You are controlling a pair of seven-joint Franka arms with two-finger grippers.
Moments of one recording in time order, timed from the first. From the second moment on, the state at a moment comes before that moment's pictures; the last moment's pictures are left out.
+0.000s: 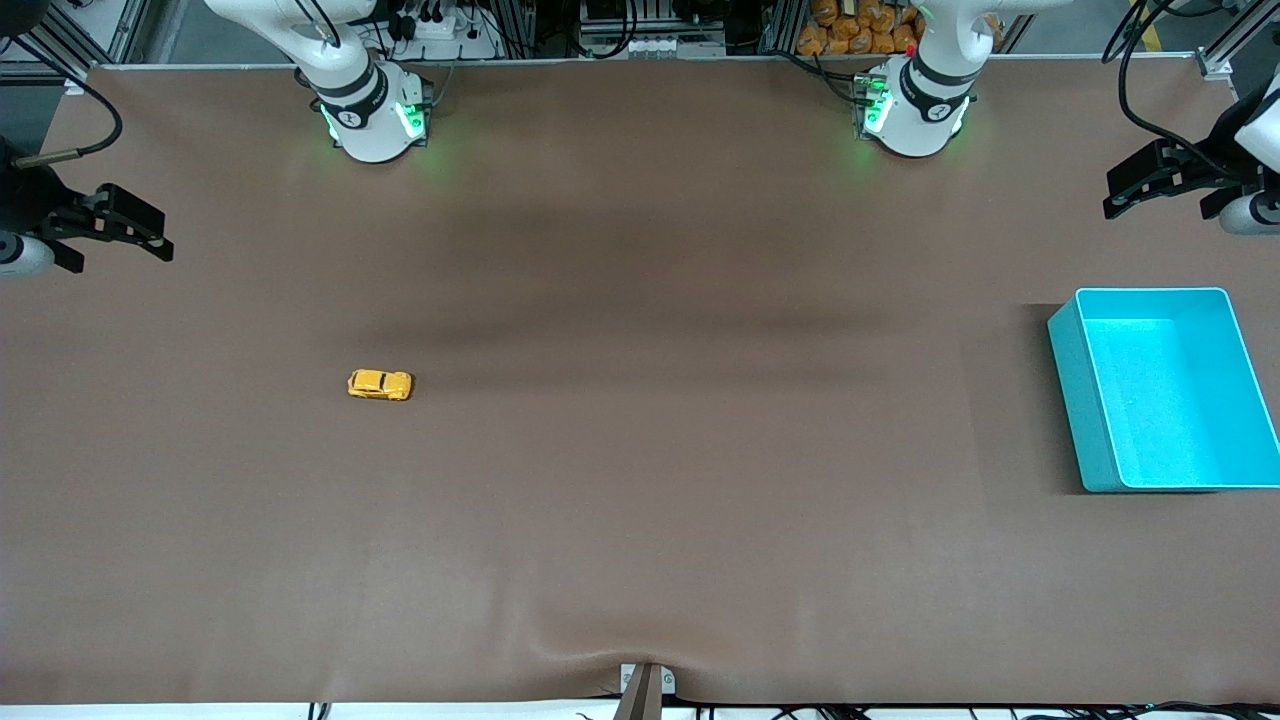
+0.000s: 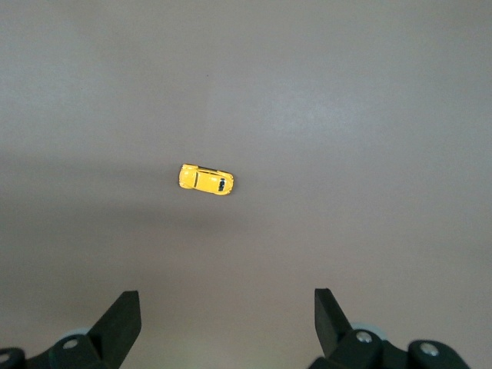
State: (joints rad) left arm -0.03 -0.05 -0.03 -1.53 0.03 1.39 -0.02; right arm 0.00 -0.04 -0.02 -1.61 0.01 1.54 -0.15
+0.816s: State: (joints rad) left arm -0.03 -0.04 -0.02 -1.53 0.03 1.41 -0.02; right arm -0.01 -0.04 -0.02 -1.61 0.01 1.54 -0.18
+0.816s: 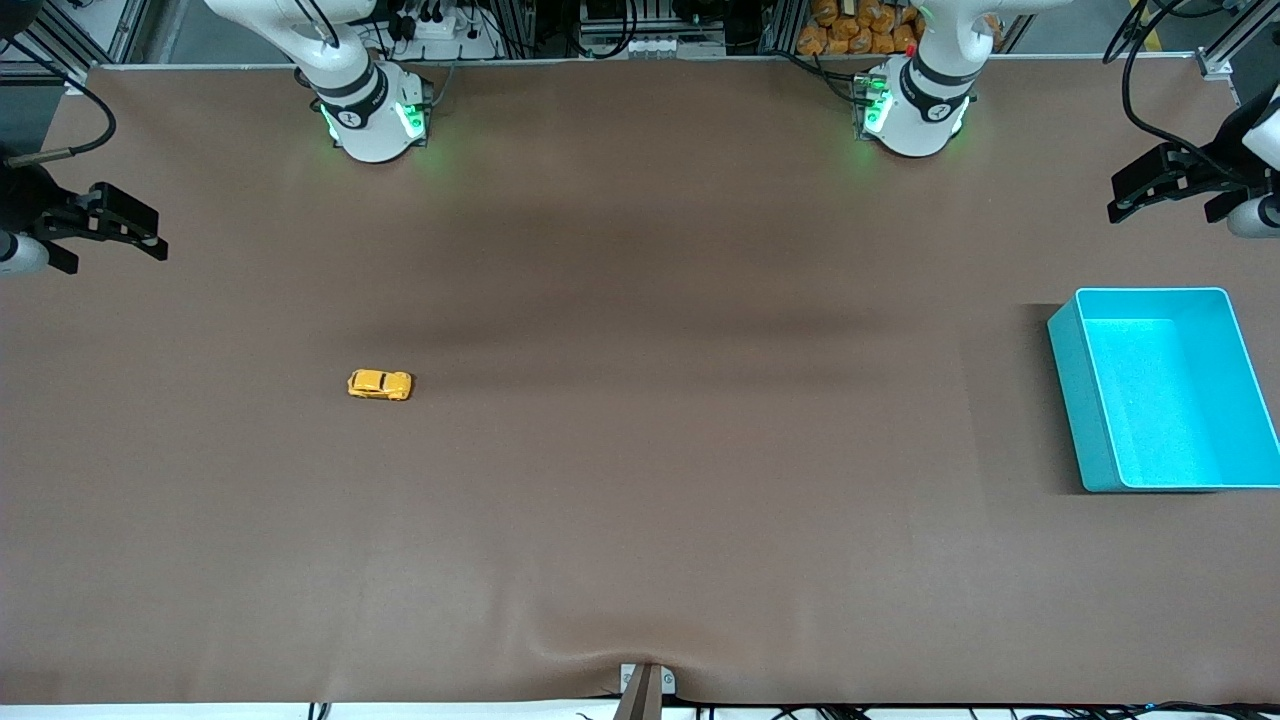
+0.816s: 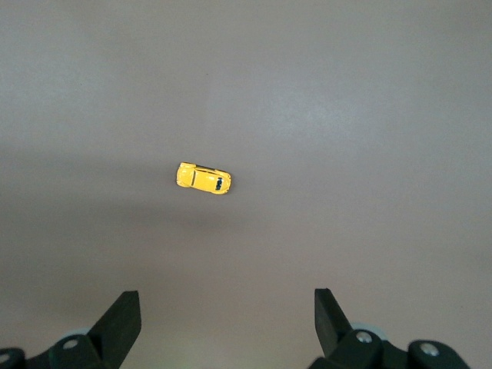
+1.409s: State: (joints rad) left arm -0.03 -0.04 -0.02 -1.53 0.03 1.41 -0.02; right arm 0.01 -0.04 -0.02 -1.61 0.01 1.53 -0.19
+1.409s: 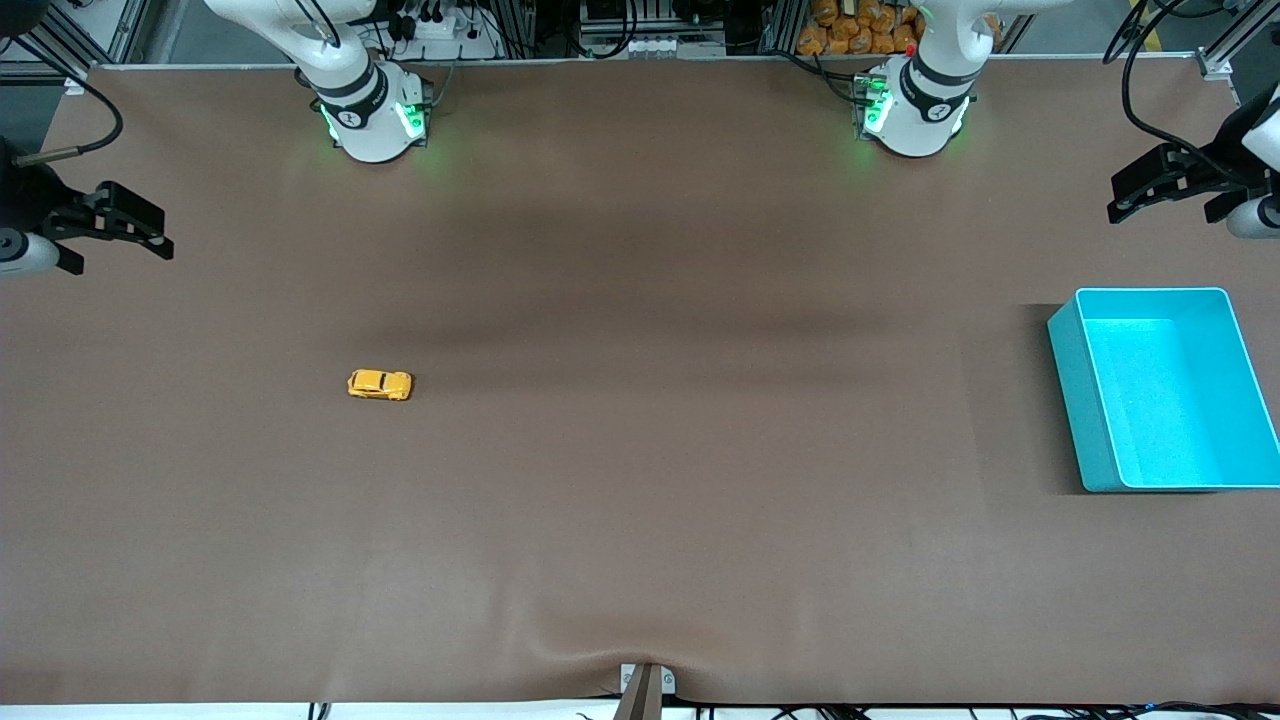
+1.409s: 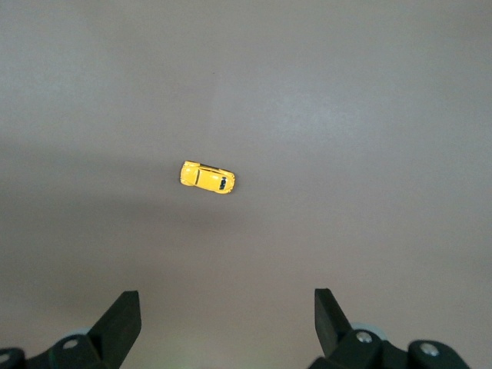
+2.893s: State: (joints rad) left arm -0.03 -0.04 -0.02 -1.53 0.03 1.41 -0.02; right arm 0.09 -0.02 -0.02 -1.88 0.01 1.79 -0.55
